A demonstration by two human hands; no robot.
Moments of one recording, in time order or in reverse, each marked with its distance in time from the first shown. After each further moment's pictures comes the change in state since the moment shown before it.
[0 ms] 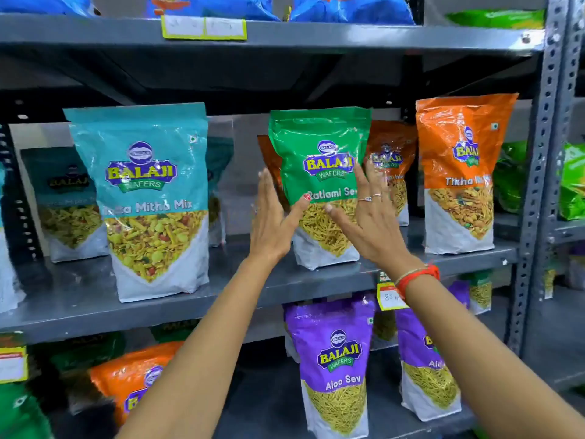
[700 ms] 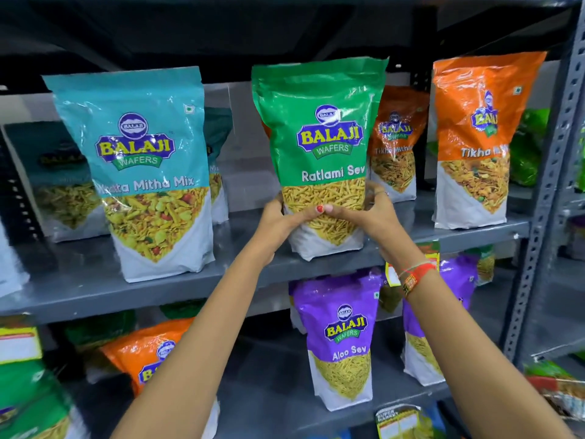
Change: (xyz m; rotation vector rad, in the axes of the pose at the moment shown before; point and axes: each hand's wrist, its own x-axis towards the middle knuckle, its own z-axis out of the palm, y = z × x) left_hand -0.022 -0.020 -0.006 -0.502 -0.261 -0.282; right_hand -0.012 0.008 0.029 0.851 -0.141 0.581
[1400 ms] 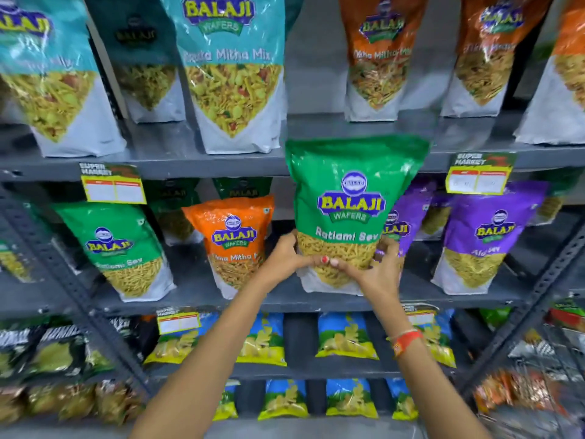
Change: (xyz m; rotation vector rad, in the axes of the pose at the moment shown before) left_hand -0.195 -0.122 -0.048 0.145 -0.022 -0.338; right_hand -0.205 0.144 0.061 -0.117 0.077 0.162
